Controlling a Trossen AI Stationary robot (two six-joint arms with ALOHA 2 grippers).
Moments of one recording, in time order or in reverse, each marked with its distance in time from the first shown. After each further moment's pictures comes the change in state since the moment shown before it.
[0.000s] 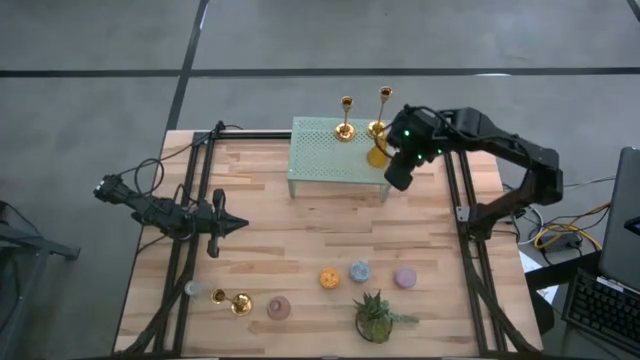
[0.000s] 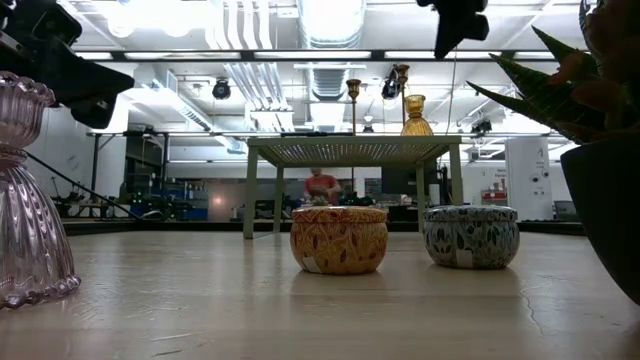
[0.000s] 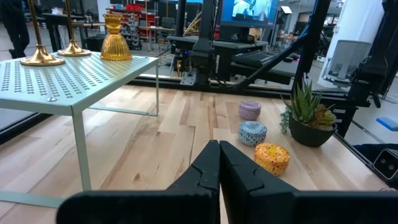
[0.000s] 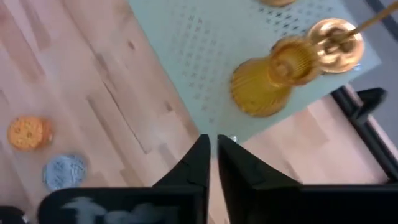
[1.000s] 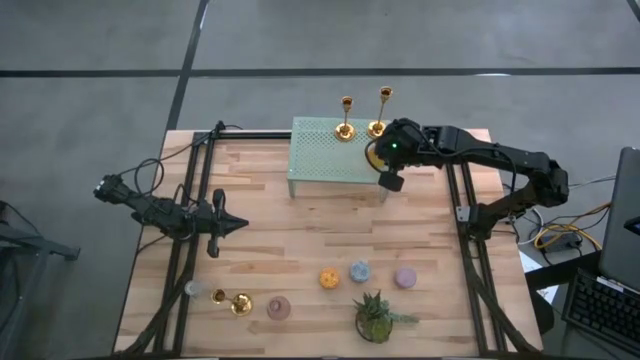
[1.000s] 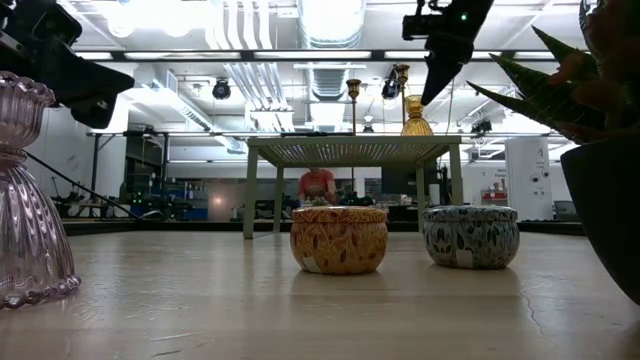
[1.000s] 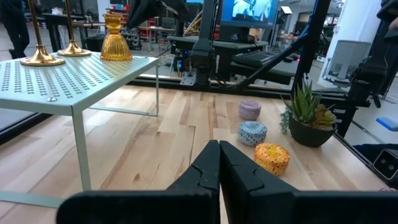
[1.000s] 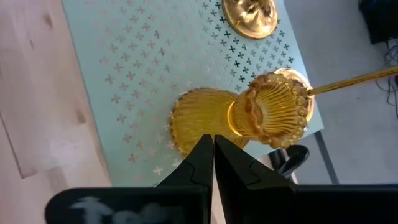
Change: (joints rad) left arm 0.000 0.000 0.000 0.000 0.000 0.000; right arm -0.015 -0.040 -0.326 0.367 0.233 -0.374
